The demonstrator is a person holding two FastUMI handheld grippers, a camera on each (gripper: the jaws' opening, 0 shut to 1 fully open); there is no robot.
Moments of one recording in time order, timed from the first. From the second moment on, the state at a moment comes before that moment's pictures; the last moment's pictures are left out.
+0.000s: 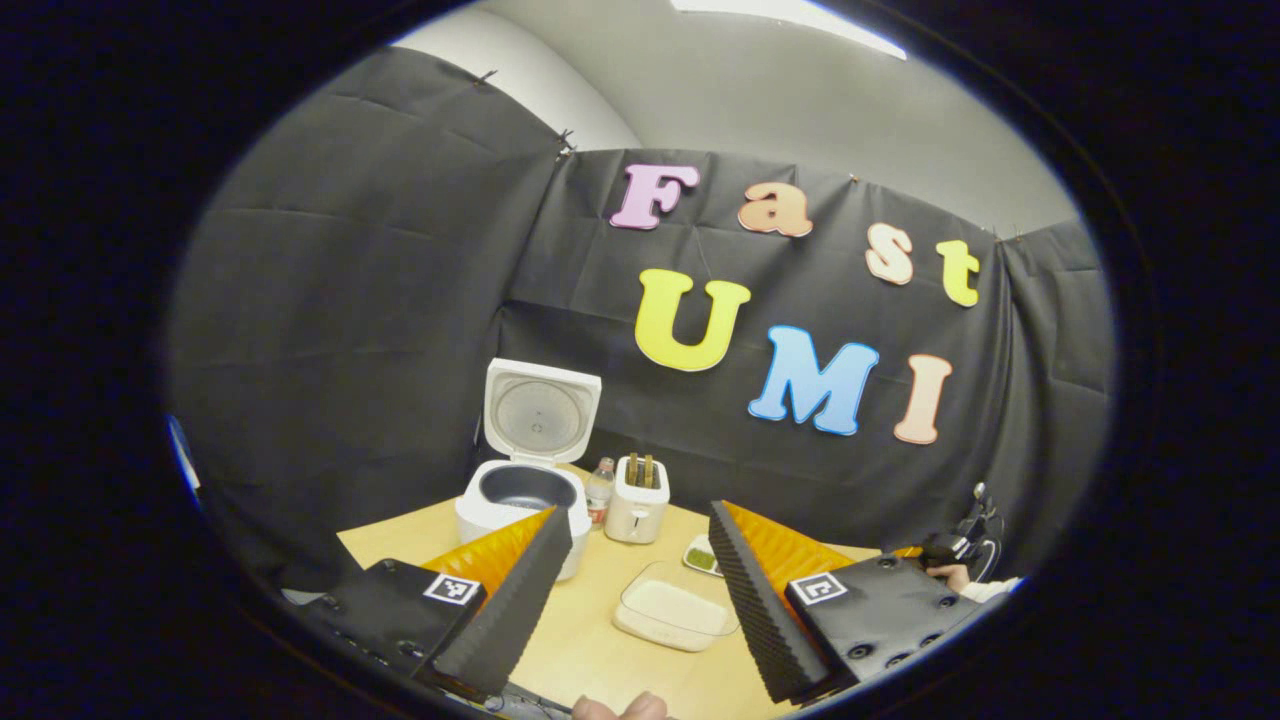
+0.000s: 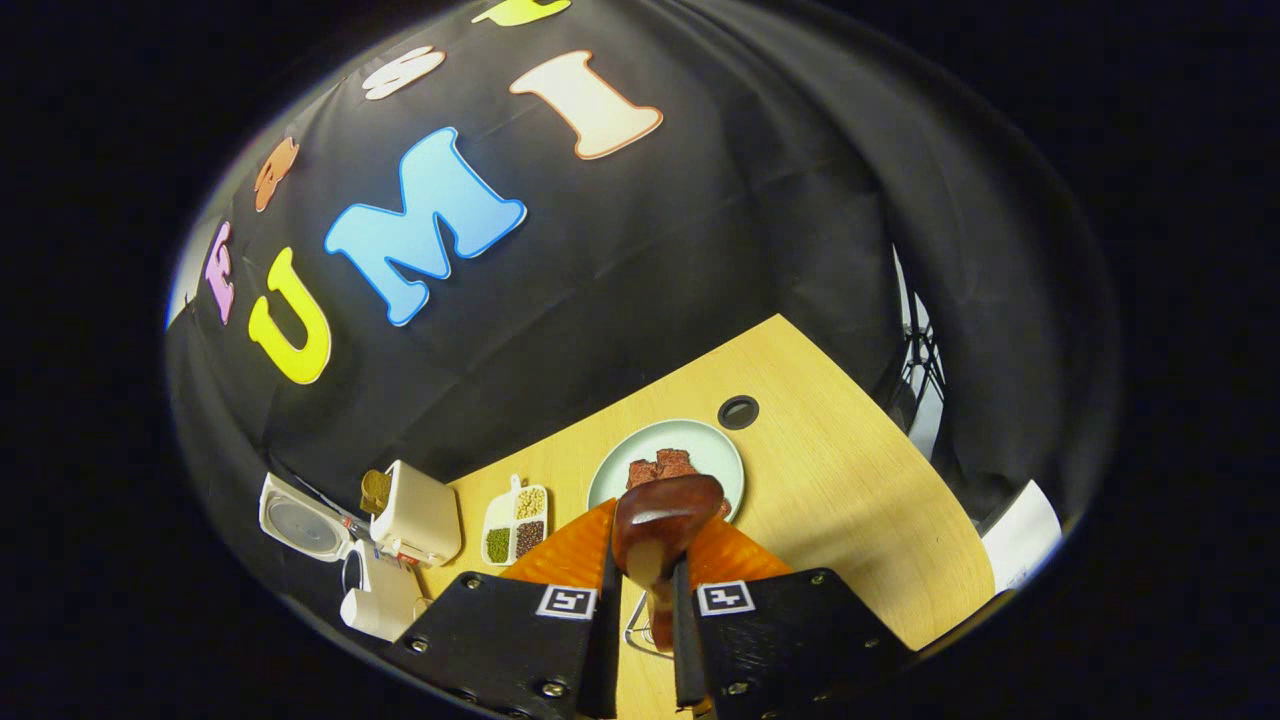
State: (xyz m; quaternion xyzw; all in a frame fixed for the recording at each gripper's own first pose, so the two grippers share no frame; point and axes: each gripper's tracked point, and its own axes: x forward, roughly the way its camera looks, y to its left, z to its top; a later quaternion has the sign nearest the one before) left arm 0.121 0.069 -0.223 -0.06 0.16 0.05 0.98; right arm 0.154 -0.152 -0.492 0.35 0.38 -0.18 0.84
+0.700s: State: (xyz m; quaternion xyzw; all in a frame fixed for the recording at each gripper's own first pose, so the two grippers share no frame) left arm 0.161 0.005 -0.226 -0.01 0.18 0.00 0.98; right arm 0.105 -0.136 -0.526 0.28 0.42 -0.12 0.86
